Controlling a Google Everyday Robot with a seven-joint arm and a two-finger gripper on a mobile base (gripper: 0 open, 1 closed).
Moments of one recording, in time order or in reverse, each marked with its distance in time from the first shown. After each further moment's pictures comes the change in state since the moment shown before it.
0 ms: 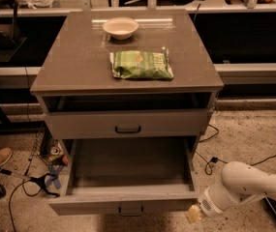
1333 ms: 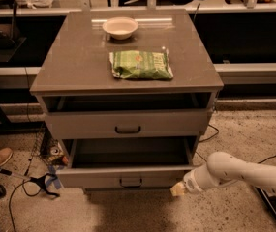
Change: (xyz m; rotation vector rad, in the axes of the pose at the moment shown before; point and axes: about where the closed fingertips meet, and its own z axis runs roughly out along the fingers) arm -0.110 -0.045 0.049 -0.009 -0.202 -0.059
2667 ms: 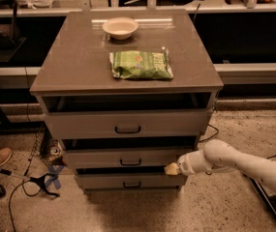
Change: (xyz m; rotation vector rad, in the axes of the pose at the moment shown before) arm -0.088 -0.024 0.008 -0.022 -0.181 -0.030
